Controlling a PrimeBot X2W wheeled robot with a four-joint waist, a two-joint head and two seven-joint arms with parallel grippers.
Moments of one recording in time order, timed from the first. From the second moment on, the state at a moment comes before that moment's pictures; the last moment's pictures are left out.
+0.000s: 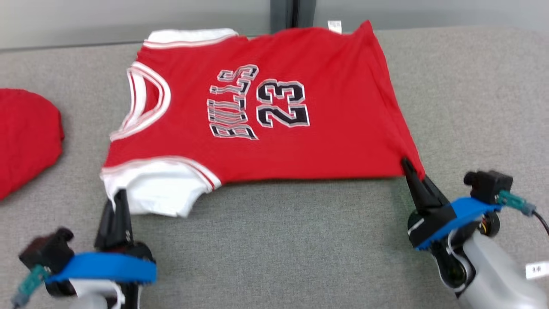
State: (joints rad) left arm -0.15 0.25 -0.17 0.22 -0.74 -0.06 -0.26; right arm -0.49 -0.30 0.46 0.63 0.83 0.13 -0.26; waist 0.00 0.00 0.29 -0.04
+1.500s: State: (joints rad) left arm 0.09 0.26 -0.29 0.10 -0.70 -0.04 -0.13; right arm 0.03 -0.18 0.07 0.19 0.66 0.13 0.12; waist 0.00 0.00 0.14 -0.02
